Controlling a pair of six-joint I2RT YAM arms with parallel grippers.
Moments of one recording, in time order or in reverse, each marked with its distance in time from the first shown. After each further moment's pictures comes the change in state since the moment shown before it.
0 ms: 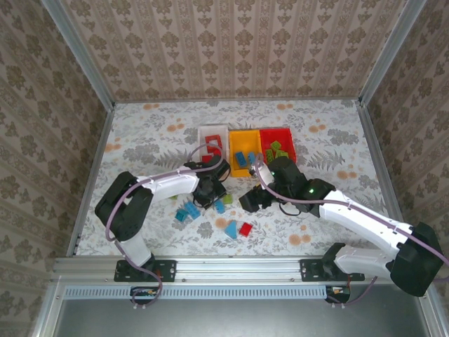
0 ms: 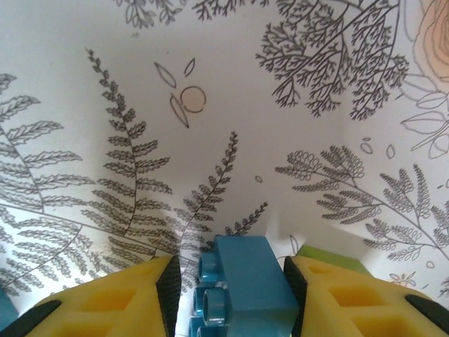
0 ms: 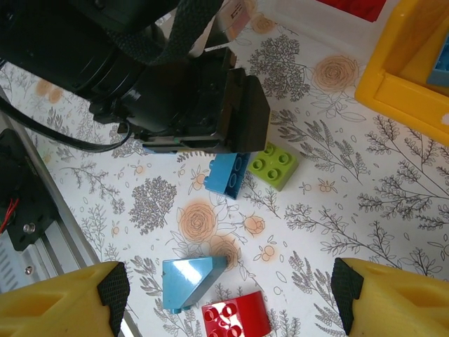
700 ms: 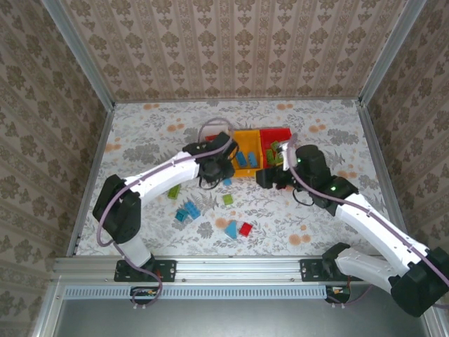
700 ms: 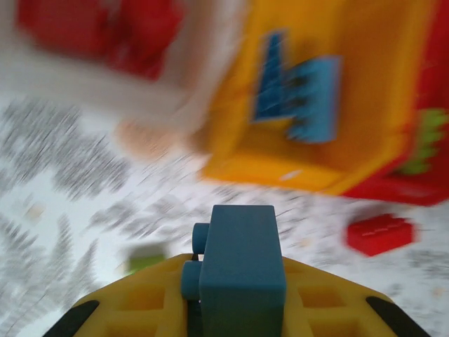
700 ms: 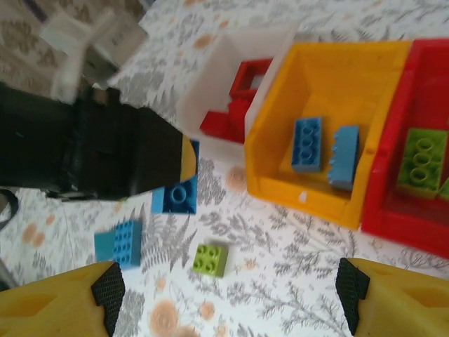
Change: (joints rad) left arm -0.018 0.016 0.471 -0.149 -0.109 0.330; right arm -0.236 -0.138 -0.001 0.098 0.041 0.150
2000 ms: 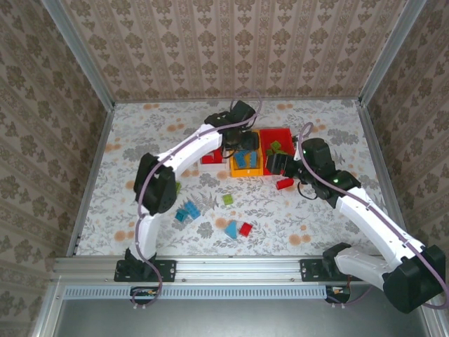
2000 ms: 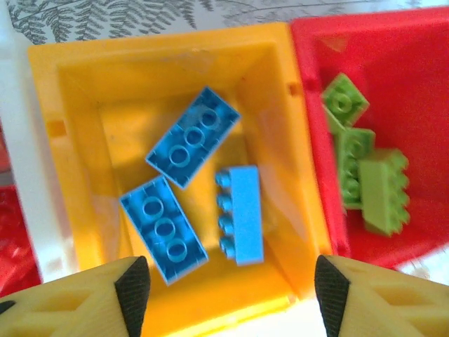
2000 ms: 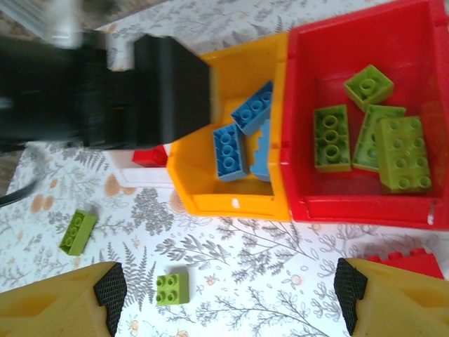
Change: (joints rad) left arm 0.049 0.352 0.417 -0.030 0.079 0.415; right arm -0.091 0.050 0.035 -0.092 0.121 0.159
